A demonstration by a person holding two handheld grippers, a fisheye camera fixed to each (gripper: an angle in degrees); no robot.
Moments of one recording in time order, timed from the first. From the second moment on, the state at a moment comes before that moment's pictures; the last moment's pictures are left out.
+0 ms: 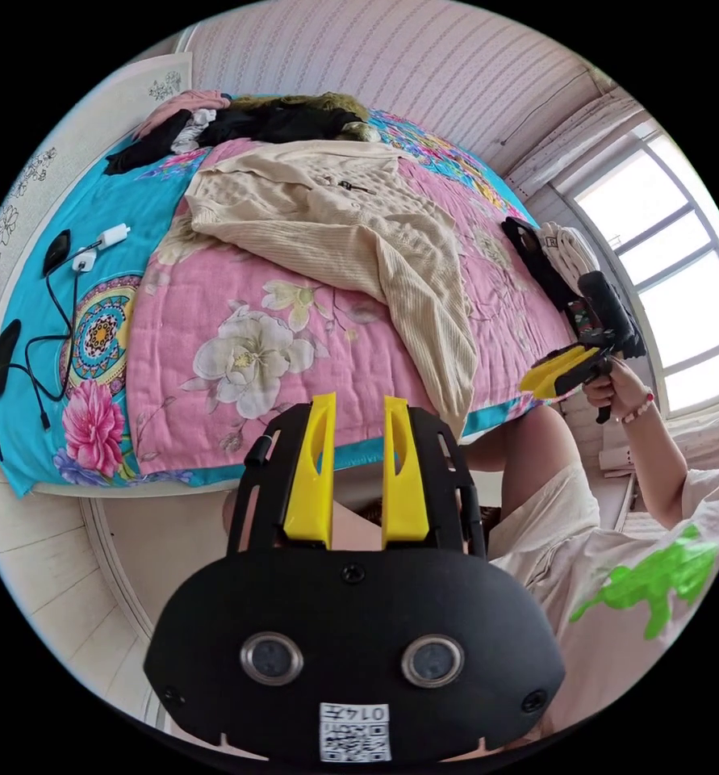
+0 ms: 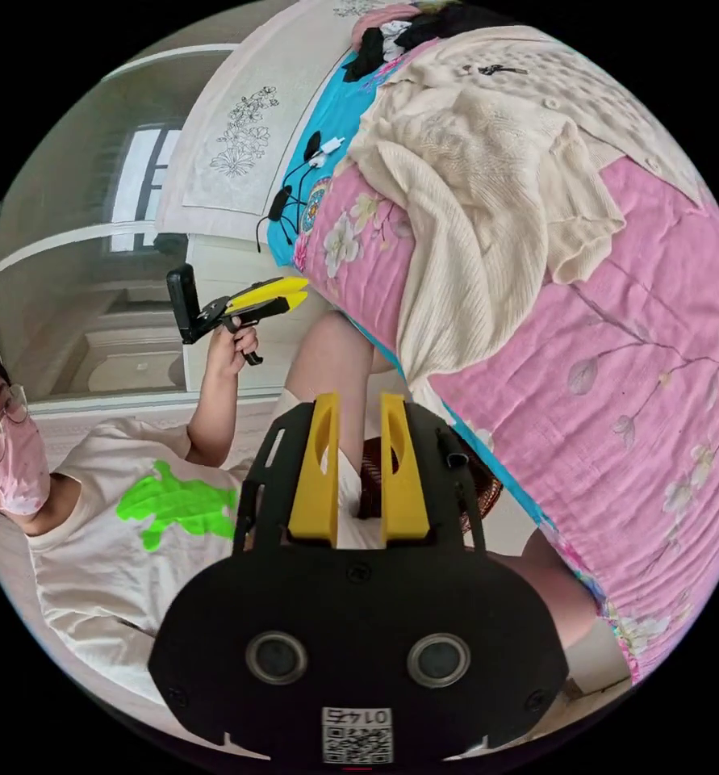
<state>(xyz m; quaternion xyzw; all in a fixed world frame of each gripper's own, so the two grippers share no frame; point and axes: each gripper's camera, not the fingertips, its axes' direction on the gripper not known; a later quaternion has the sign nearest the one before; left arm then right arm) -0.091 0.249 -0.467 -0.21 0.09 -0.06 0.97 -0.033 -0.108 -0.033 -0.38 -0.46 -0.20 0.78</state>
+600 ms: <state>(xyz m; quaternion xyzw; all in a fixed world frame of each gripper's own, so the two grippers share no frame) -0.079 0.160 -0.339 -0.21 0.10 -0.08 0.97 0.006 -0.113 -0.009 -0.31 -0.41 -0.14 0.85</state>
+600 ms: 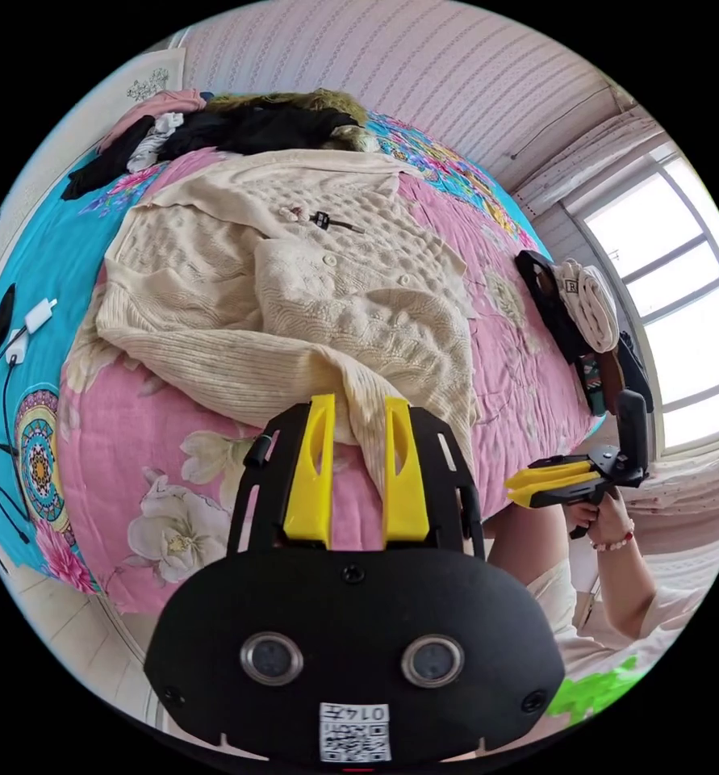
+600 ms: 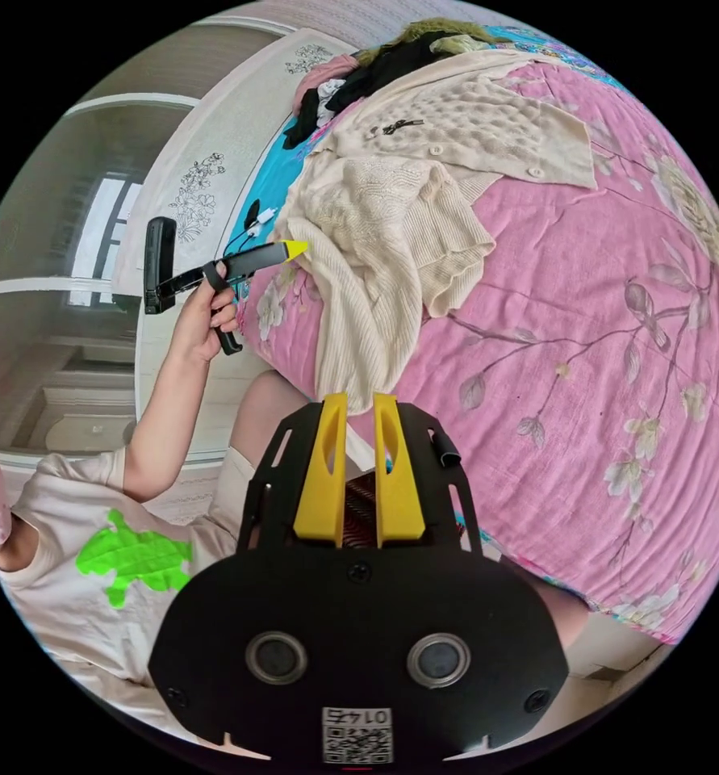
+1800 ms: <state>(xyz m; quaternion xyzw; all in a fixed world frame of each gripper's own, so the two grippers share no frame) -0.149 0.281 -0.421 -0.20 0.09 -0.17 0.96 0.001 -0.176 -0.071 -0.06 -0.14 -0.30 0.94</state>
